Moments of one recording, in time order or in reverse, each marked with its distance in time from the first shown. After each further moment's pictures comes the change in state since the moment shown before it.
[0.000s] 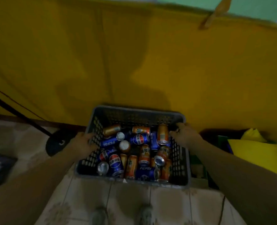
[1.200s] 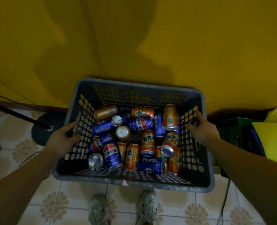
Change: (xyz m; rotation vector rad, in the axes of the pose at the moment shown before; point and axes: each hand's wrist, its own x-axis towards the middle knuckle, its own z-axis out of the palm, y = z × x) left_hand 0.079 -0.061 0.053 -0.398 0.185 -0.097; right_hand 0.073 0.064 0.093 0.166 0.164 0.316
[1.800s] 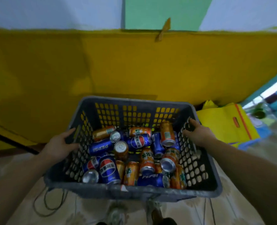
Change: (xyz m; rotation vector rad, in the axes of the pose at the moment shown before) left_hand -0.163 0.091 -0.173 0.214 -0.178 0.221; right_hand -0.258 0.009 -0.150 0.025 0.094 0.188
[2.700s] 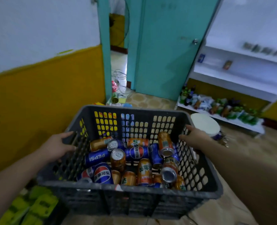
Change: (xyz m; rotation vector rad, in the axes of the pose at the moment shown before) left_hand -0.231 0.301 0.237 0.314 -0.423 0.776; right_hand -0.350 0.420 -0.093 0.392 0.230 0.756
